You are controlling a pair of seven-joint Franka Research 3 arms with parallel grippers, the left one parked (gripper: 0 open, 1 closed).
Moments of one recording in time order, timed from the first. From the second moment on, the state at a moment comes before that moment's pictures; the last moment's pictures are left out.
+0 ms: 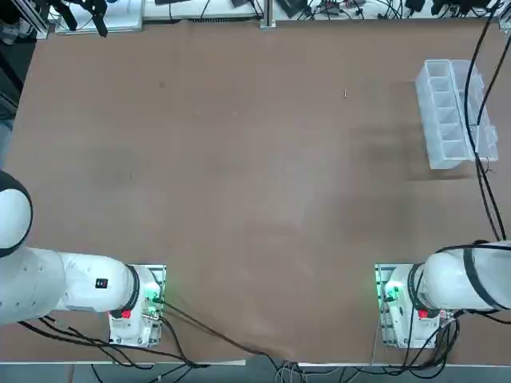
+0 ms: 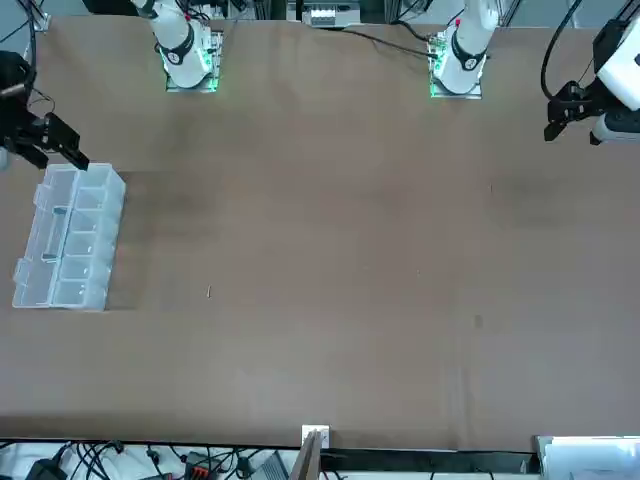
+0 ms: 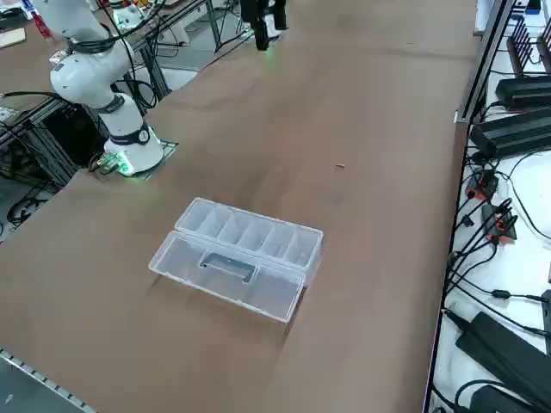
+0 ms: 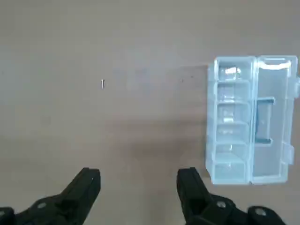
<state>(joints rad) -0.01 0.02 0.03 -1.57 0.01 1.61 0.04</state>
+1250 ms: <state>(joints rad) 0.16 0.40 0.04 -1.61 0.01 2.02 0.11</state>
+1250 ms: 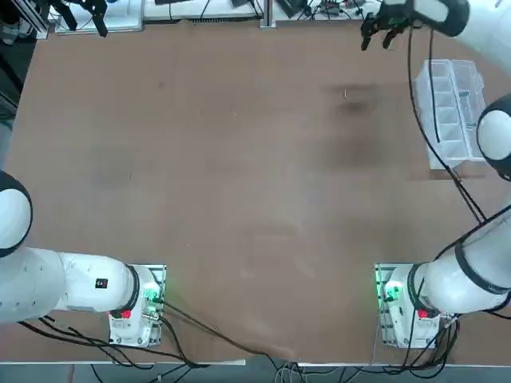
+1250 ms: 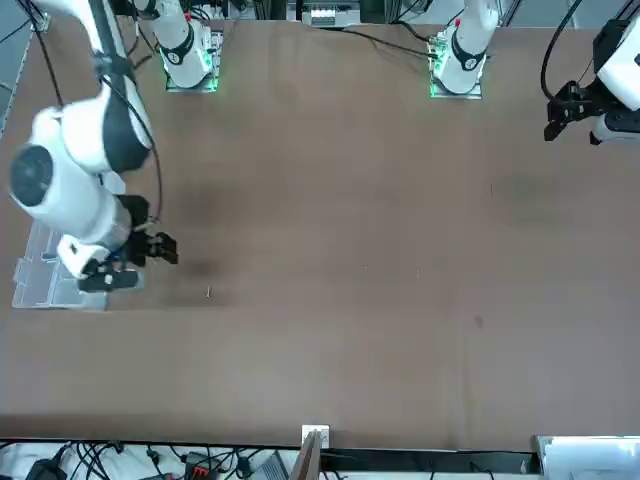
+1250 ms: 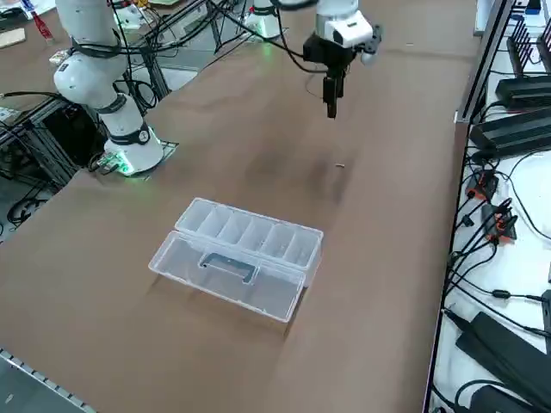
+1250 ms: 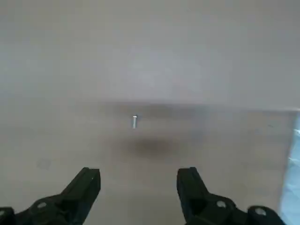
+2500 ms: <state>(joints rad) 0.19 0.66 0.04 -1.58 -0.05 2.24 0.22</state>
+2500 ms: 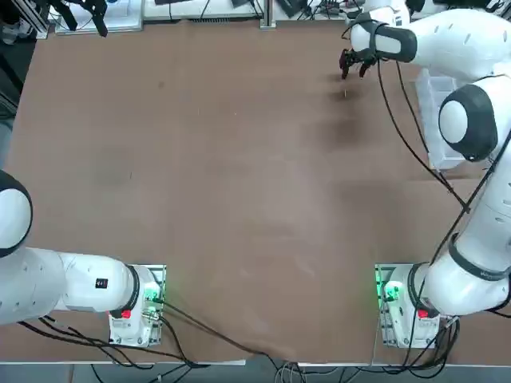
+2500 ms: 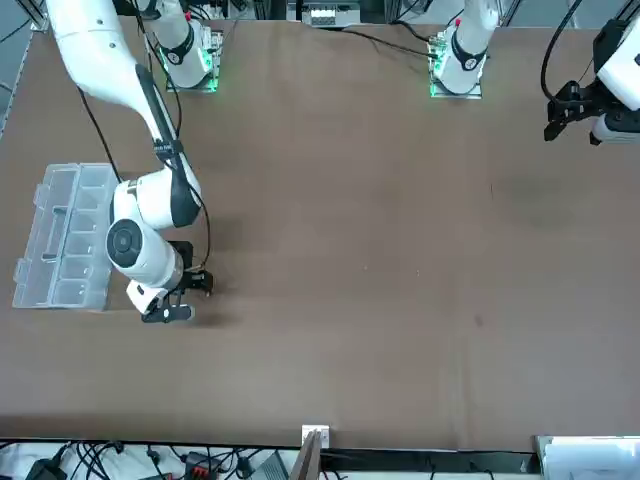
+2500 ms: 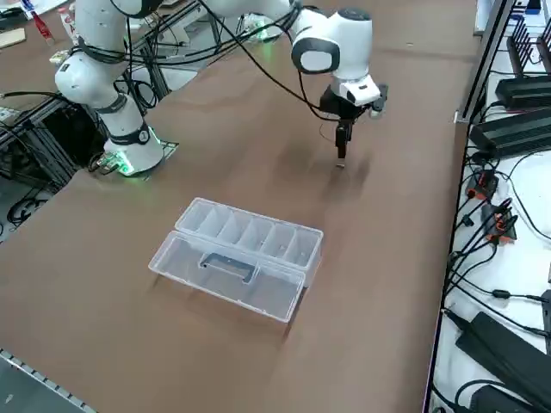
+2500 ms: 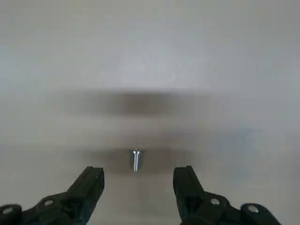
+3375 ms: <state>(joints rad) 0.21 0.72 0.04 -1.57 -0.09 2.30 0.32</state>
